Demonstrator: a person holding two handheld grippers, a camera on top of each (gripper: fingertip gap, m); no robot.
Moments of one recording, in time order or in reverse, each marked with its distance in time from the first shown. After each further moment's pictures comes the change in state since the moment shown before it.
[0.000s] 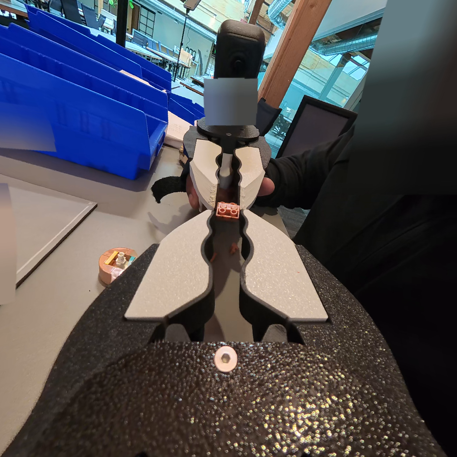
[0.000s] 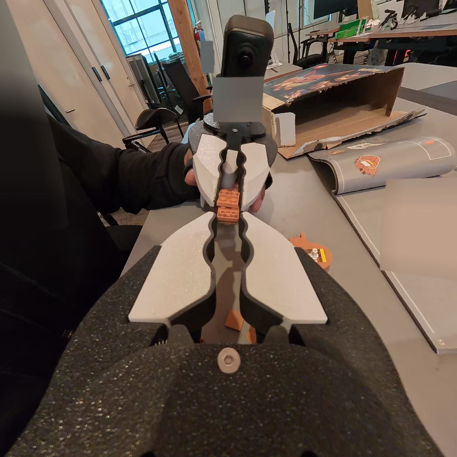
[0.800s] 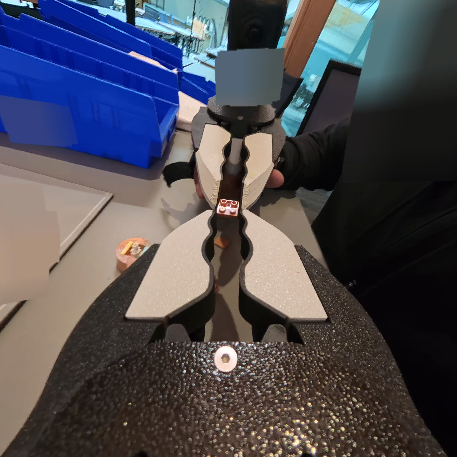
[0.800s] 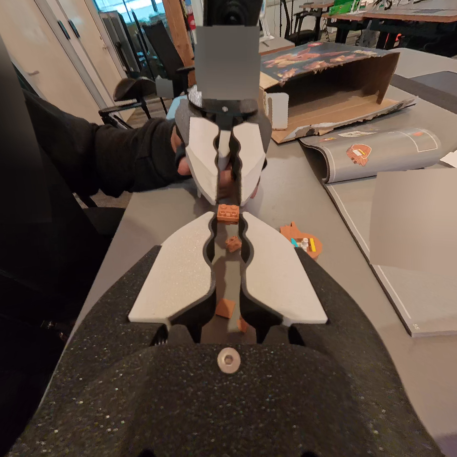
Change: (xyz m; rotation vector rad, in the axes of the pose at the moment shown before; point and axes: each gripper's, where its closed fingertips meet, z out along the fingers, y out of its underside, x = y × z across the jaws) left arm -0.007 0.009 0.000 -0.093 -0.080 0.078; right arm 0.006 0.010 0.002 -0.086 0.056 -0.058
